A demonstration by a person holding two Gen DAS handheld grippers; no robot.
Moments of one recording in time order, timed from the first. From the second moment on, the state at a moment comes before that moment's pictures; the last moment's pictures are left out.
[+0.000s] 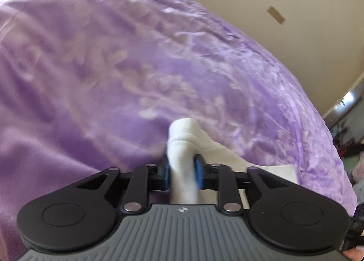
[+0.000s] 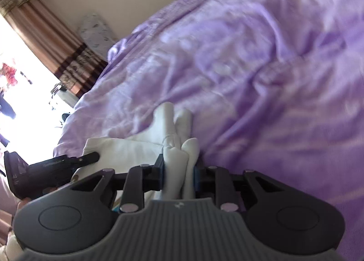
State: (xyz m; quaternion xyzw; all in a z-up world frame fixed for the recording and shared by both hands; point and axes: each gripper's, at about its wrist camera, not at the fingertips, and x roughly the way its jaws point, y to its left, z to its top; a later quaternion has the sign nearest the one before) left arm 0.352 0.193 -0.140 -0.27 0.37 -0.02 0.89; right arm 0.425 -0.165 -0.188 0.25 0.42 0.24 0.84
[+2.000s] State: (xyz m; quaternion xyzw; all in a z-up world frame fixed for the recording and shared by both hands) left arm 0.095 0.040 0.024 0.05 0.29 -0.01 0.95; right arm 0.146 -0.120 -0.005 -0.05 0.33 0.20 0.92
